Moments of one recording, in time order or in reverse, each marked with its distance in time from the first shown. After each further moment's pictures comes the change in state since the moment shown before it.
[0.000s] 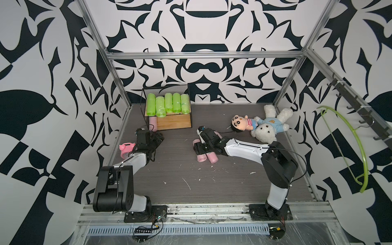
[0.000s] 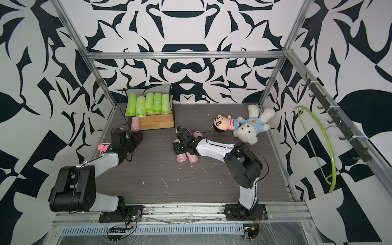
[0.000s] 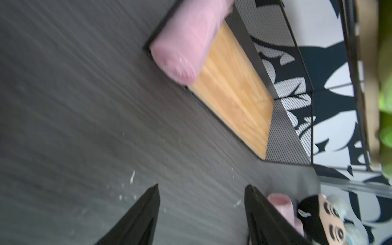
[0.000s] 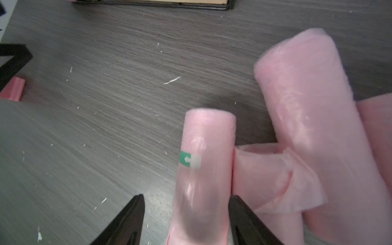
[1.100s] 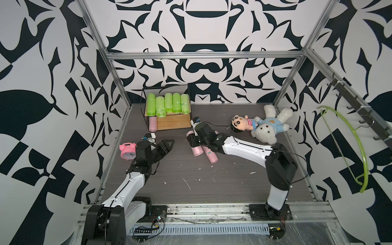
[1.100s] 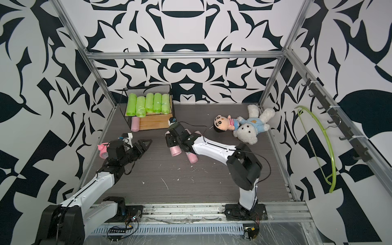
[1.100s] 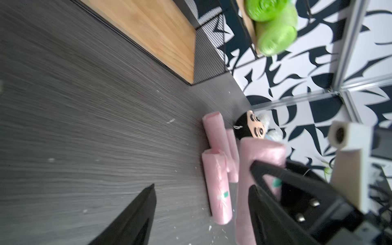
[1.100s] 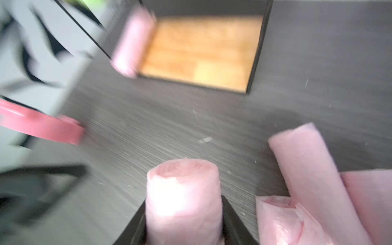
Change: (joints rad) left arm -0.132 -0.379 -0.198 0.059 0.317 -0.036; right arm 0.045 -0.124 0.072 0.122 0.071 0.058
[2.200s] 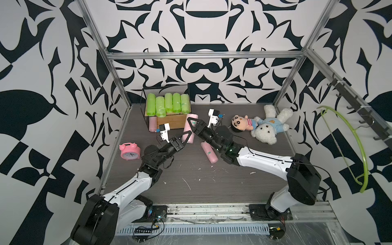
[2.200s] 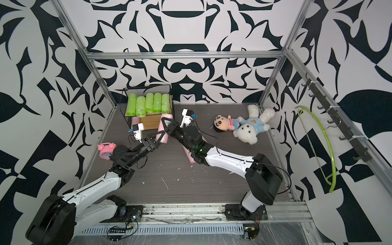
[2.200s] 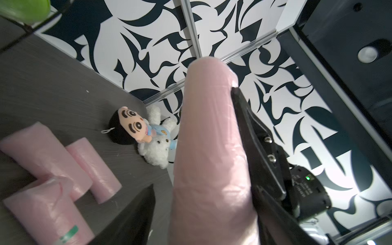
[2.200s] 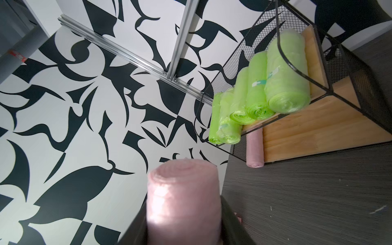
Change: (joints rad) left arm -0.303 0.066 0.008 0.684 -0.047 -0.319; right arm 0.035 -0.180 -0.275 0.762 0.020 0.589
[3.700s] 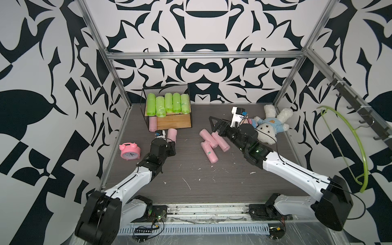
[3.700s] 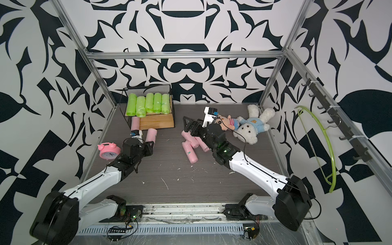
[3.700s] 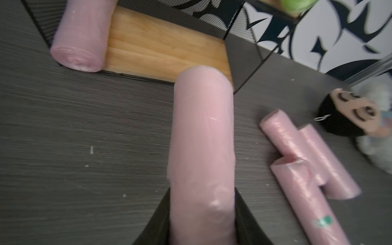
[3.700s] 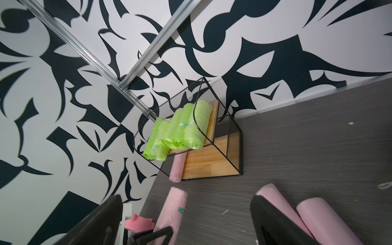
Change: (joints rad) left arm 0.073 0.112 0.098 -0.813 -0.594 0.794; right arm -0.190 -0.337 -0.154 -0.389 0.023 -0.409
